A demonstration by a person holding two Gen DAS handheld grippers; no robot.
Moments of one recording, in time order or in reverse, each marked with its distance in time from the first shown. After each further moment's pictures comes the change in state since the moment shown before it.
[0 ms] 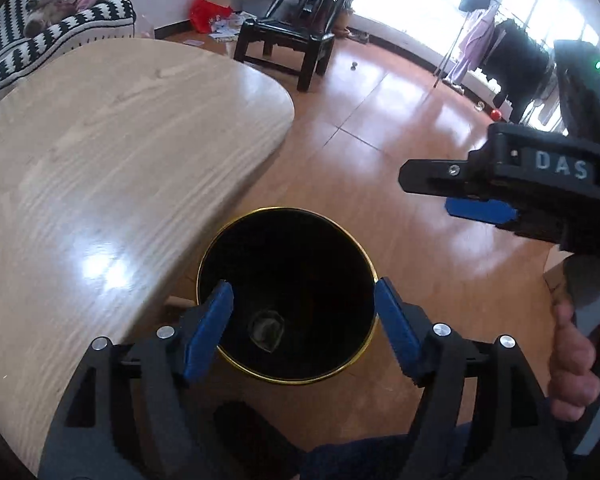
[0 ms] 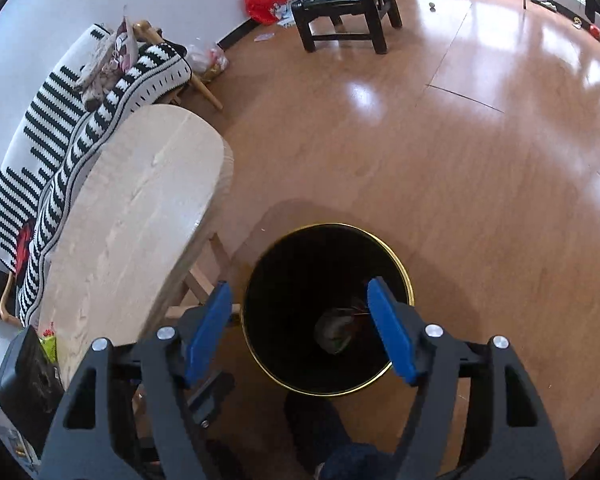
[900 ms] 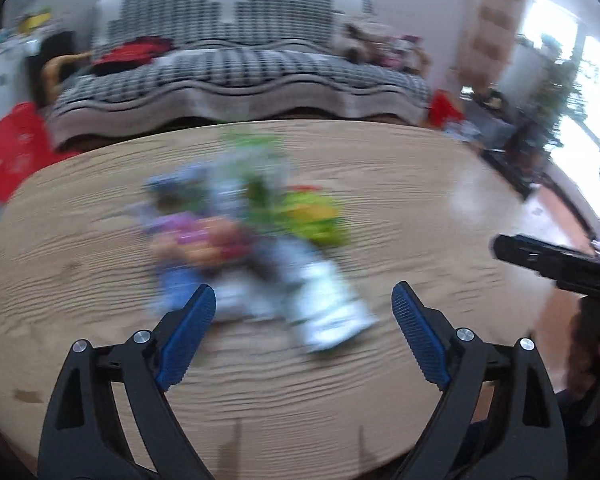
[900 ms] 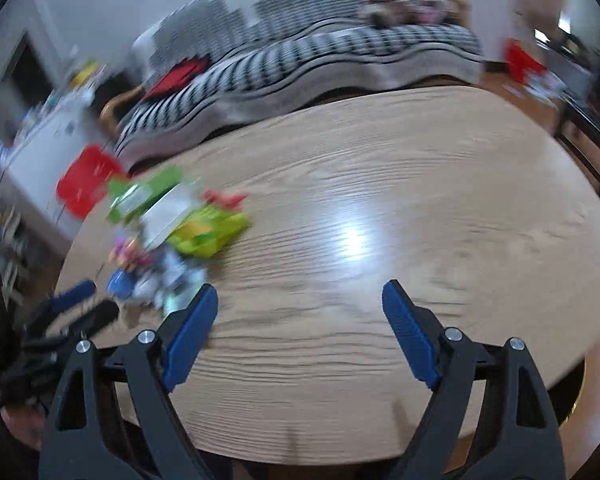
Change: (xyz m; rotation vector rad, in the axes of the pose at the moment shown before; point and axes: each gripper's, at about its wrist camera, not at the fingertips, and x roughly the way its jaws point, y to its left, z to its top) left arm -0.345 0.303 -0.187 -0.540 -0.279 0.585; right arm 0.011 0.418 -0.169 -0.798 0.090 0.329
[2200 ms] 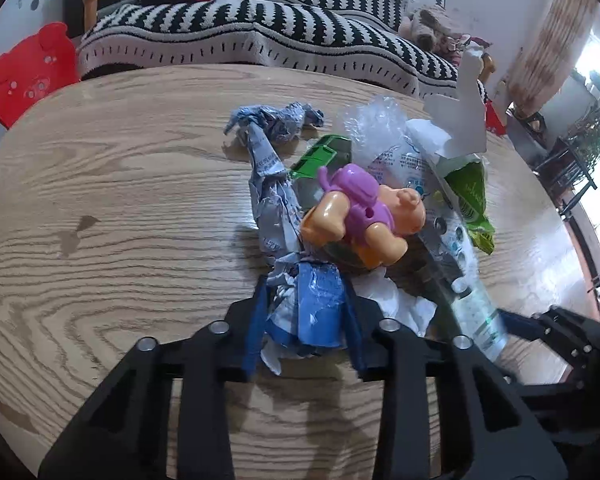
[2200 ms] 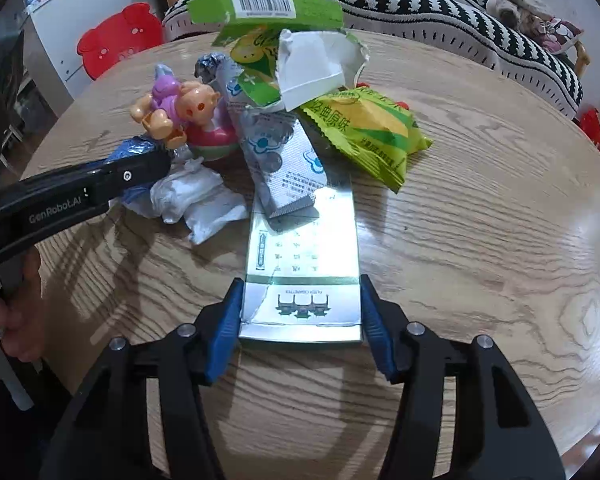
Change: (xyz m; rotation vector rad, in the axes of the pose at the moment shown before) left arm 0.075 0.090 -0.003 -0.171 0.104 0.007; right arm 0.122 0.119 -0.030 -0.315 0.202 -0.047
